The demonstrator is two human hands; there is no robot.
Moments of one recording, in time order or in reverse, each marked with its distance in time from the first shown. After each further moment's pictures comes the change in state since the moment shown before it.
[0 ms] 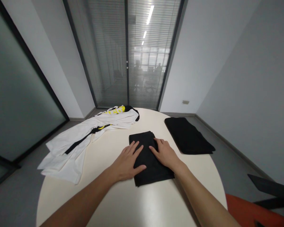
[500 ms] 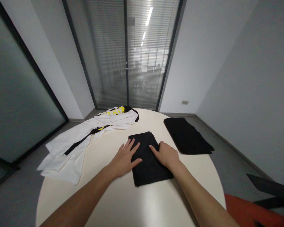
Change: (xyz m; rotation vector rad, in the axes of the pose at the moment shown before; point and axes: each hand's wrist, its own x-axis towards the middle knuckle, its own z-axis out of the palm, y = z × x) left_hand 0.009 -0.015 0.003 0.021 0.037 -0.073; right_hand -0.003 -0.014 -0.014 -0.162 -0.087 0.290
